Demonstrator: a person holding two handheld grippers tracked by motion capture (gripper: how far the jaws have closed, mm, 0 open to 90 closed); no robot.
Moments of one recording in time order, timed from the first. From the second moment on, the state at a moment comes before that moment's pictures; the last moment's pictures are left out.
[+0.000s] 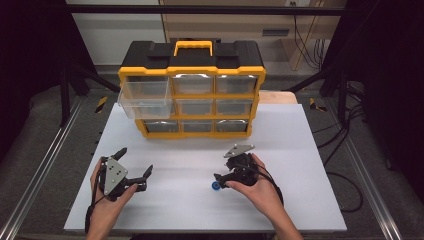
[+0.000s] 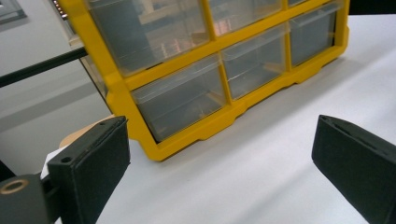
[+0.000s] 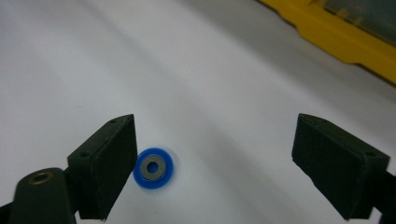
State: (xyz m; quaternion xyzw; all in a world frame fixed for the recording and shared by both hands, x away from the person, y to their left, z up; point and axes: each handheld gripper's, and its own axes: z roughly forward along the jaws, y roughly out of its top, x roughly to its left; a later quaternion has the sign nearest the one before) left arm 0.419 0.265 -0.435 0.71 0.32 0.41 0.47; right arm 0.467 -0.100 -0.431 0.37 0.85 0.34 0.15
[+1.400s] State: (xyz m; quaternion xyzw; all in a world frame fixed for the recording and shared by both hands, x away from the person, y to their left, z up) left arm 0.437 0.263 -0.442 0.71 0.33 0.38 0.50; right arm 0.459 -0.070 -0.457 0.35 0.90 0.27 0.07
